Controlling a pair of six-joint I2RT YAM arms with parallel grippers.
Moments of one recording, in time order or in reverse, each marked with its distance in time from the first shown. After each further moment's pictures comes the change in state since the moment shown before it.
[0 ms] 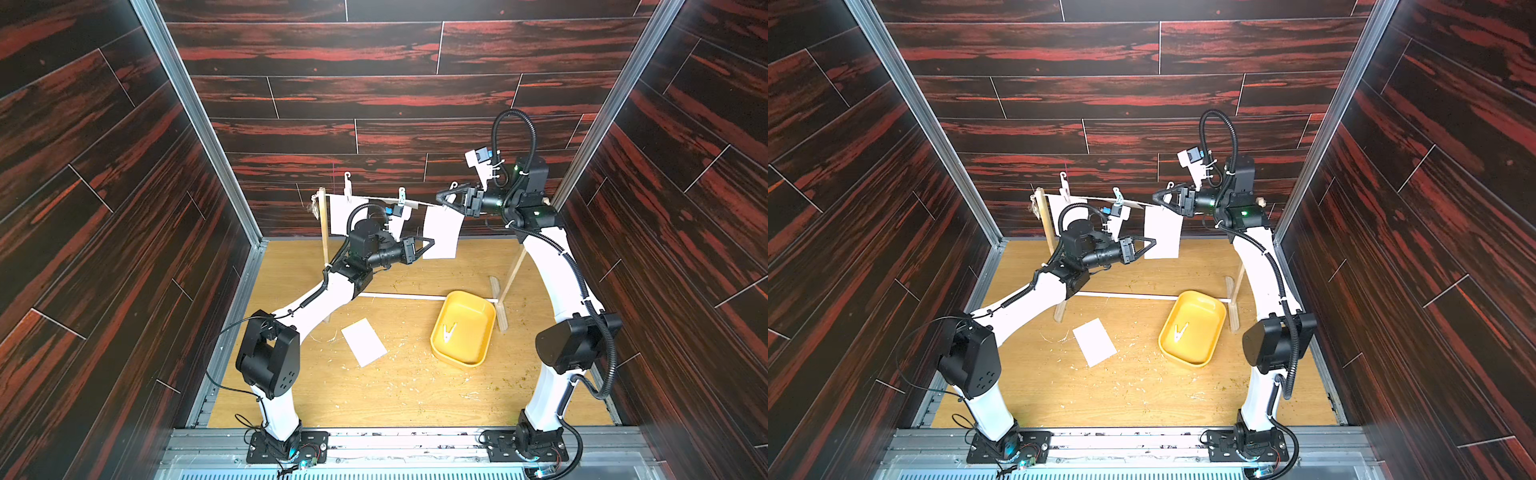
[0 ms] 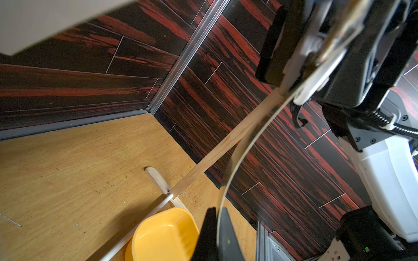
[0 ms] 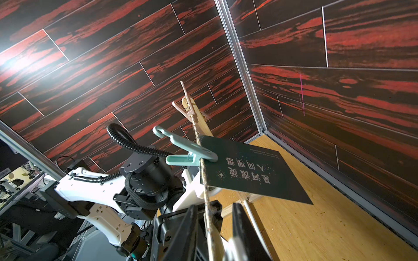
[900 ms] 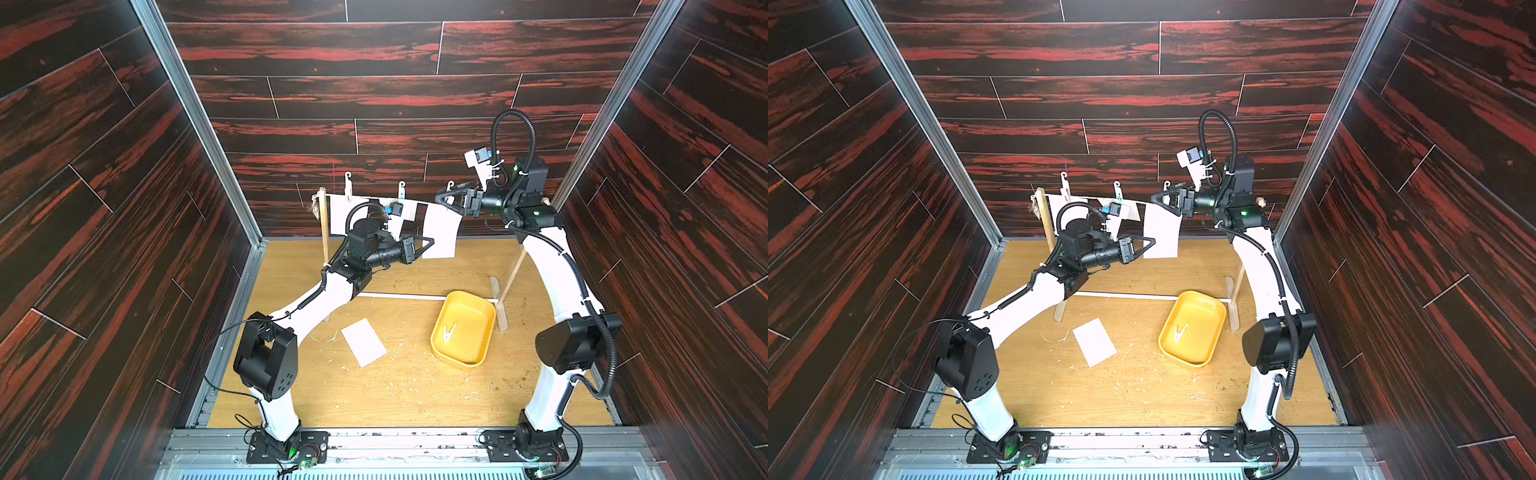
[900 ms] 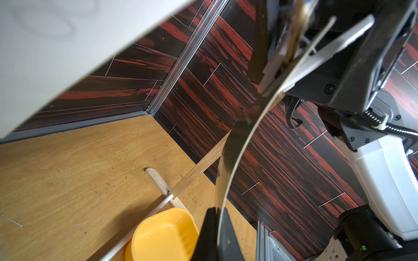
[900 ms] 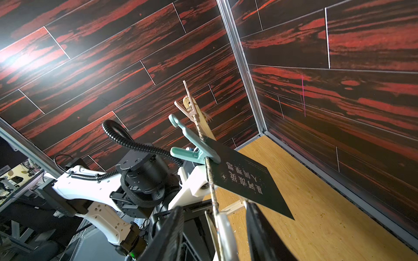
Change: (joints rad) left arm 0.000 -0.019 0.000 -0.014 -0.003 0.008; right arm 0.003 0.000 0.000 0.008 -0.007 -0.006
